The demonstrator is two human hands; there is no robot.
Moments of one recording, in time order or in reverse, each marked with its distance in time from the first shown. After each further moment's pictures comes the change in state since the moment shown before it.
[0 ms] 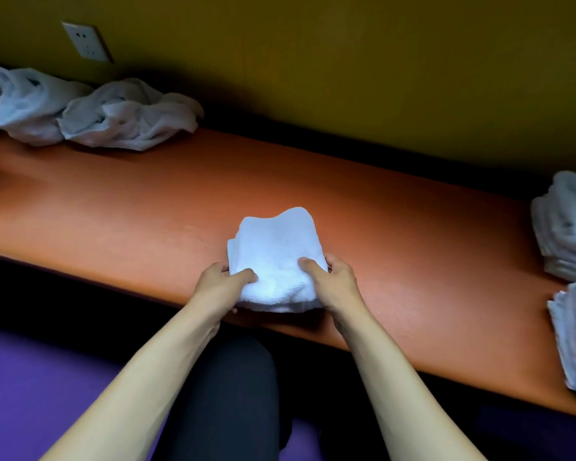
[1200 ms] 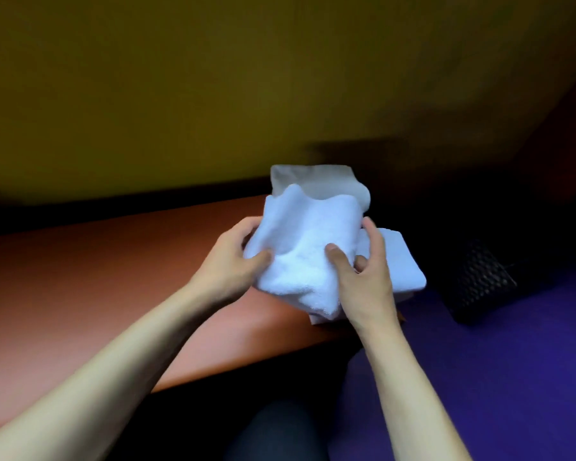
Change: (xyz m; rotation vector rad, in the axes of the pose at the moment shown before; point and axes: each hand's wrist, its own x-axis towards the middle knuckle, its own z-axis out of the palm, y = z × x) left_hand -0.192 0.114 0.350 0.445 -0.584 0.921; right_hand -0.140 0.024 -0.402 0.147 0.677 -0.264
